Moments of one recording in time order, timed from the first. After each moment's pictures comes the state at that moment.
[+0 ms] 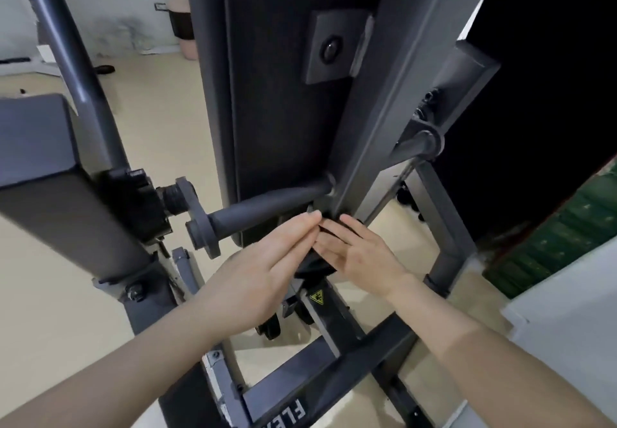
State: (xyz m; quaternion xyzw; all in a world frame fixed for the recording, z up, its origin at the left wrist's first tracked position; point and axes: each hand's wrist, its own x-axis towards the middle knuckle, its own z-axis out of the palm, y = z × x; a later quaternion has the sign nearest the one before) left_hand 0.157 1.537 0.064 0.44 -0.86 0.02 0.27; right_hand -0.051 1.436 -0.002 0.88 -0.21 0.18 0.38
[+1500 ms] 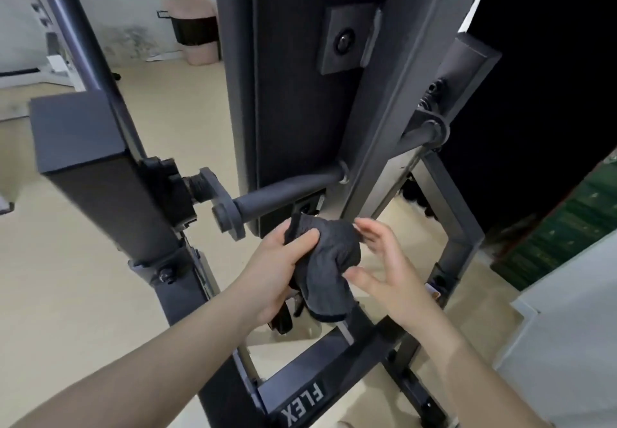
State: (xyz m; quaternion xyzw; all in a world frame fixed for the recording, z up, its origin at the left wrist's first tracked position) left_hand 0.130 1.546 0.070 0.49 -0.35 -0.63 0.49; right_hand -0.045 1.538 0.056 0.68 -0.45 0.36 -0.45
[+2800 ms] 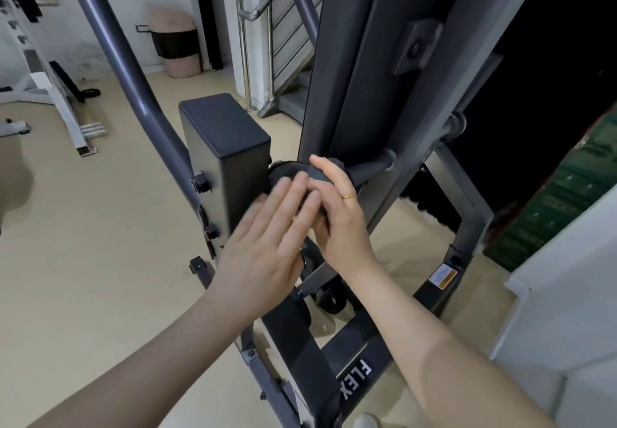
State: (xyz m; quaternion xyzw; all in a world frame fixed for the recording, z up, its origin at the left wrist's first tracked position) left_hand 0.255 1.591 0.071 0.46 -0.79 0.29 0.30; right_hand 0.121 1.536 0.061 0.77 -0.37 0.52 -0.09
